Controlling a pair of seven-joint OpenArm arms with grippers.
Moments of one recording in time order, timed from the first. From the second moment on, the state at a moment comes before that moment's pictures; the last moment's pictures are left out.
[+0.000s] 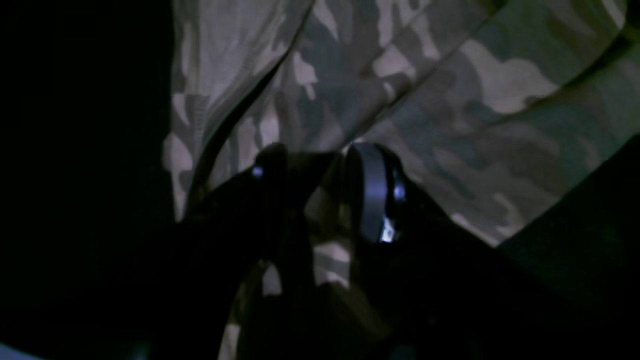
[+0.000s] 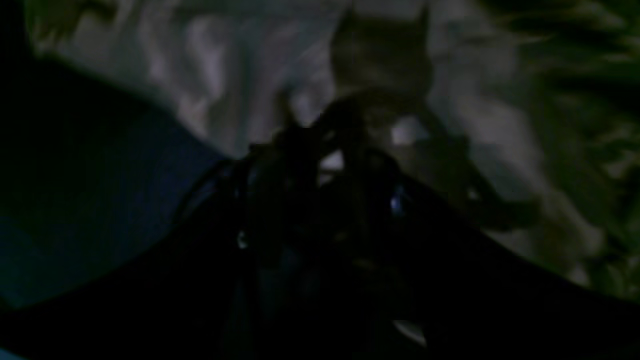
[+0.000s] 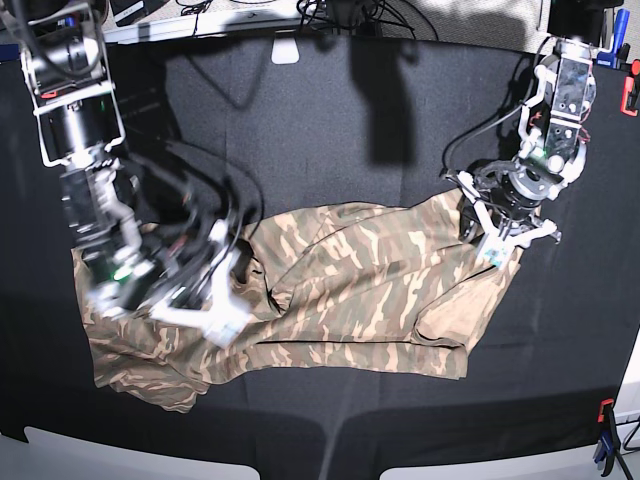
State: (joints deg) left arm 2.5 -17.0 7.3 85.3 -1.4 -17.1 21.0; right arm 21.7 24.8 -24.2 84.1 25.6 41.1 -66.8
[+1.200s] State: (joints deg) left arm 2.5 -17.0 7.3 85.3 -1.4 -17.1 21.2; right arm 21.8 31.7 -43.8 92.5 -1.1 26.0 -55.8
